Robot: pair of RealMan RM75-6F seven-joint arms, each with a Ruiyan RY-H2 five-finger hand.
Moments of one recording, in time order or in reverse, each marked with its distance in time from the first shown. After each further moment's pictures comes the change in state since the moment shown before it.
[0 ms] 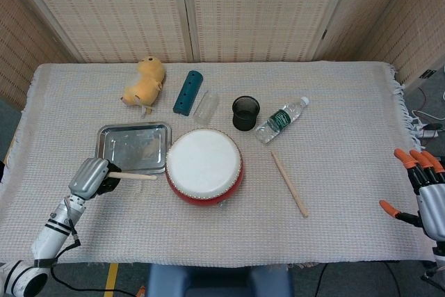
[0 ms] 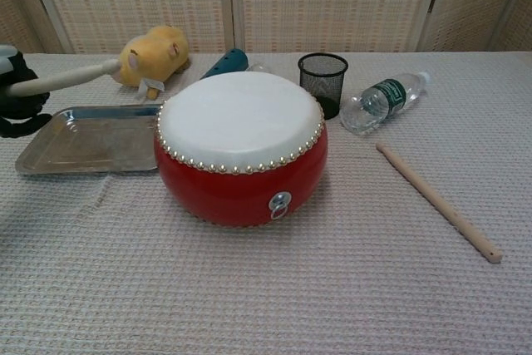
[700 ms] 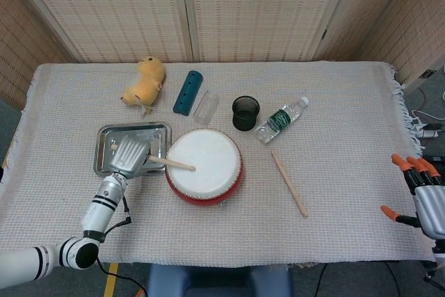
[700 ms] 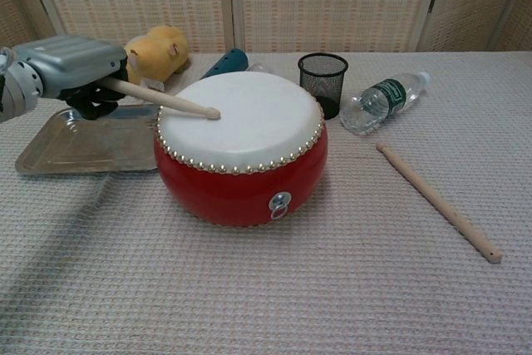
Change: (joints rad) left arm -0.213 -0.146 -0.124 -0.087 -0.427 -0.082 0.863; right arm 0.014 0.013 -0.036 0.020 0.065 -0.117 0.008
